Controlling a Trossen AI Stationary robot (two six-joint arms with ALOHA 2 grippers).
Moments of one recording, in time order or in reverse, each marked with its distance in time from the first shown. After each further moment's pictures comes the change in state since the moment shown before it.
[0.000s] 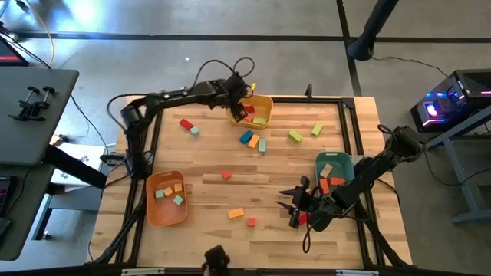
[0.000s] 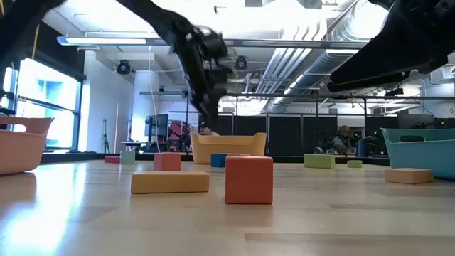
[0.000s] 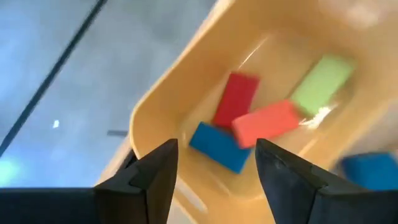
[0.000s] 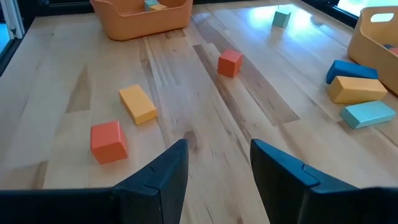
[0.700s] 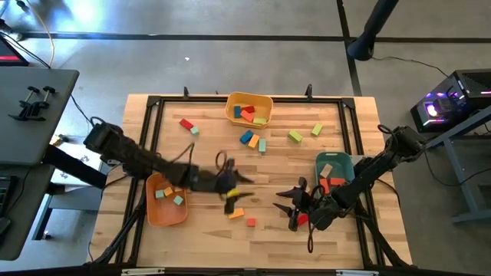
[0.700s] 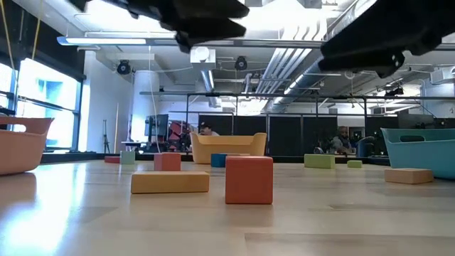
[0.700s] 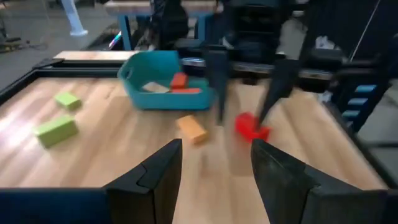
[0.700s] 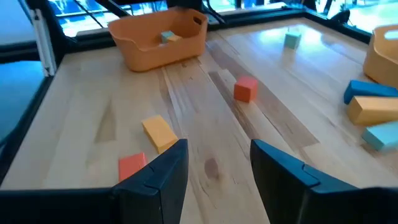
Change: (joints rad) left arm -0.852 -0.342 -0.700 1.057 -0.084 -0.185; right arm 0.000 0.000 0.000 0.160 0.002 -0.061
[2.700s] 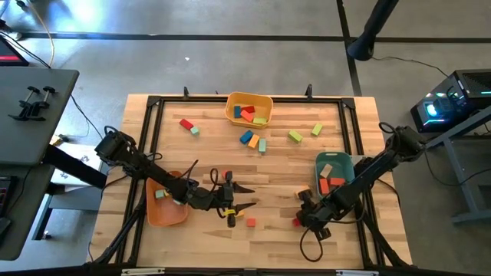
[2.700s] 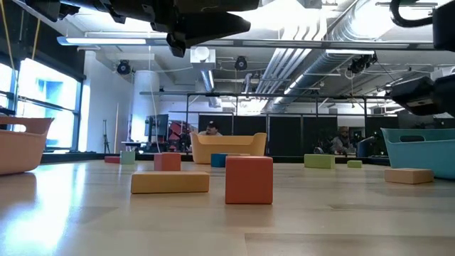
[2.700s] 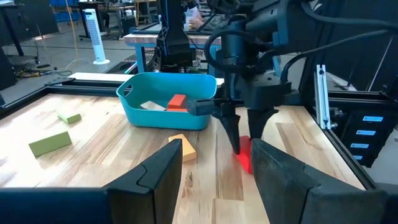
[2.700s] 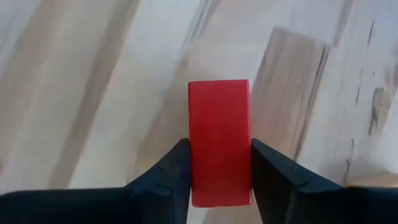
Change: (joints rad) left arm -0.141 0.163 -0.032 0.333 -0.221 0.000; right arm -0.006 0.000 0.077 -0.683 -0.762 -0.208
